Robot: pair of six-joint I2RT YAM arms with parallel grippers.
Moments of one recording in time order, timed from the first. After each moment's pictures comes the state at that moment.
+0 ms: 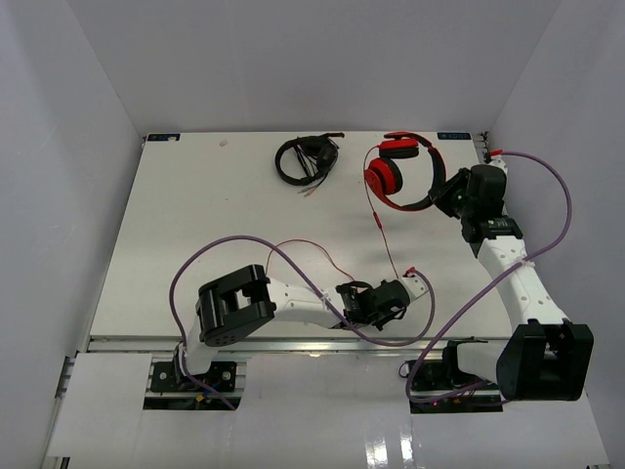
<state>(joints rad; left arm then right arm) -1.33 2.01 1.27 -0.07 -0.27 -0.16 0.05 1.19 0.93 -0.20 -0.04 0.66</state>
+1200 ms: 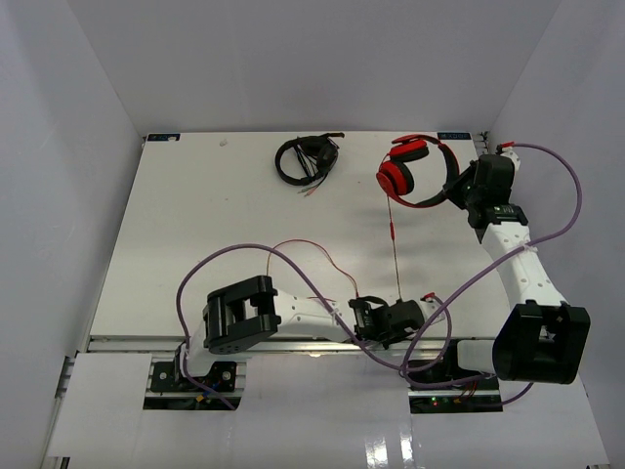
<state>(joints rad) -1.42 2.06 1.38 -0.18 -0.25 -0.09 -0.02 1.28 1.03 -0.24 0.01 0.64</state>
